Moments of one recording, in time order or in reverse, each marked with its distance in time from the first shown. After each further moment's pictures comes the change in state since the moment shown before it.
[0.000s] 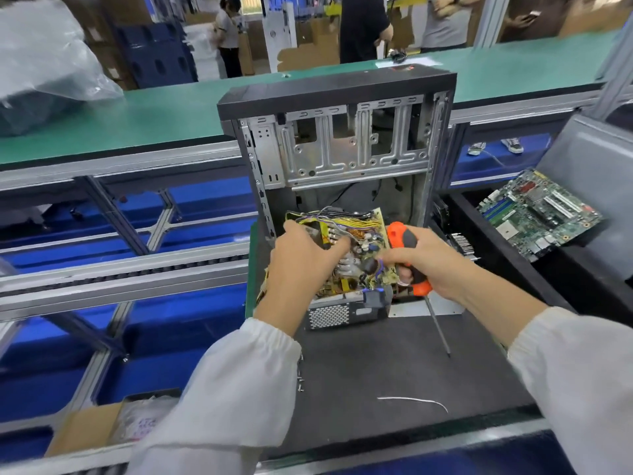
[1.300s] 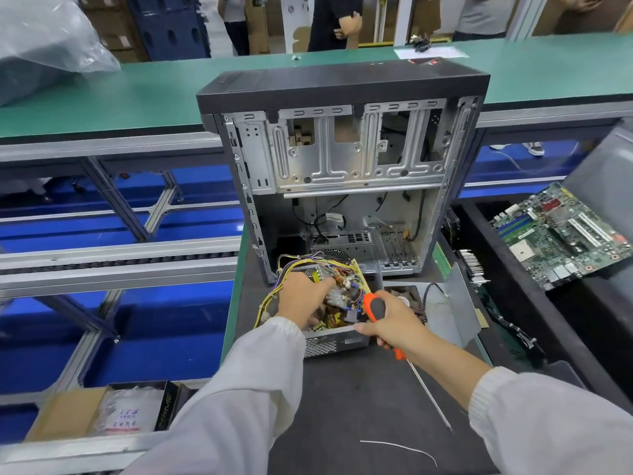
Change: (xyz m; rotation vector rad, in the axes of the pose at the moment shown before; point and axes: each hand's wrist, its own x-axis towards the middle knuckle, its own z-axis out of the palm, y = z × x) left_hand 0.054 -0.060 0.103 -0.248 -0.286 -0.416; right_hand 0.044 0.079 0.019 -0.316 0.029 0.375
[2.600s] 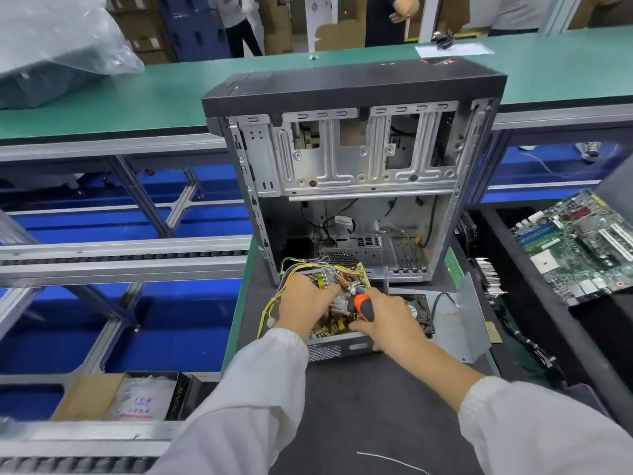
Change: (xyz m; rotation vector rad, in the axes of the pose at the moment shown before) left_hand 0.004 -0.002 0.007 0.218 0.127 0.101; right_hand 0.007 -0.020 0.000 -0.626 0.052 -0.203
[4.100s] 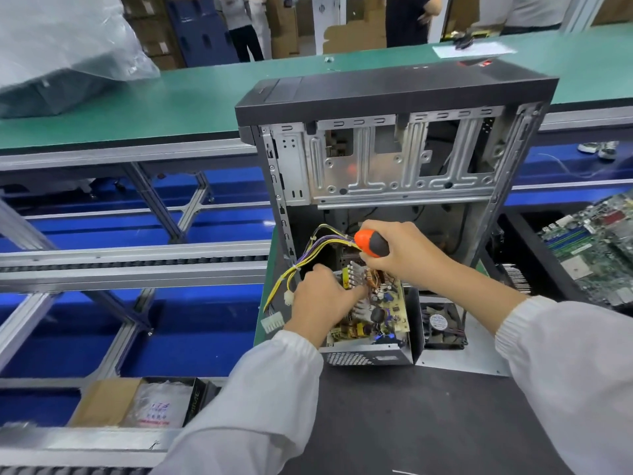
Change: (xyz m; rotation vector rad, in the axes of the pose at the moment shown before) left_hand -0.003 0.016 -0.043 0.229 0.056 0.100; right_hand 0.048 -0.057 -0.078 0.016 0.246 -0.587
